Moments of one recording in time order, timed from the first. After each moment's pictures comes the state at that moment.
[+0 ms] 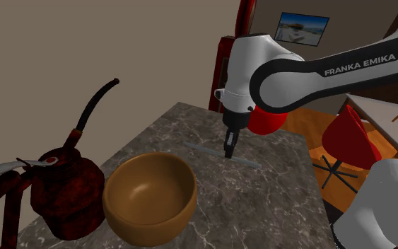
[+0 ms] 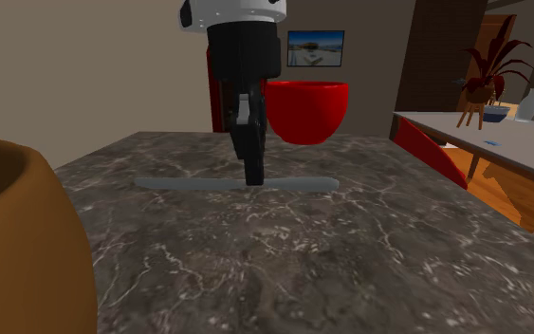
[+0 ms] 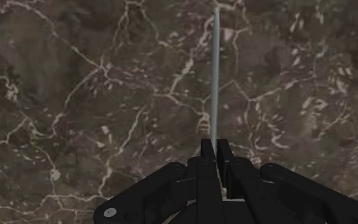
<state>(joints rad) 0.22 -0.36 0.20 -2.42 0.07 2.01 -0.14</state>
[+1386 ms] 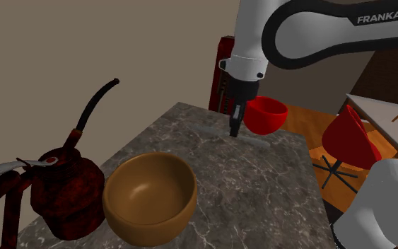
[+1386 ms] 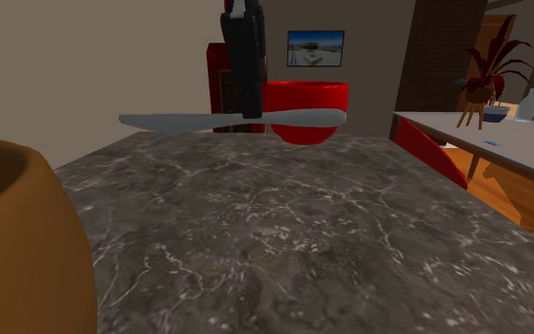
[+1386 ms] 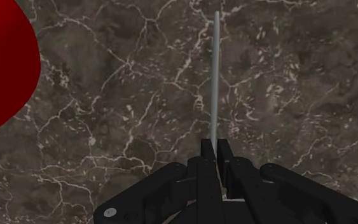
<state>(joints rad) 0.22 -0.41 0.19 -2.24 0.07 1.78 -0.14</state>
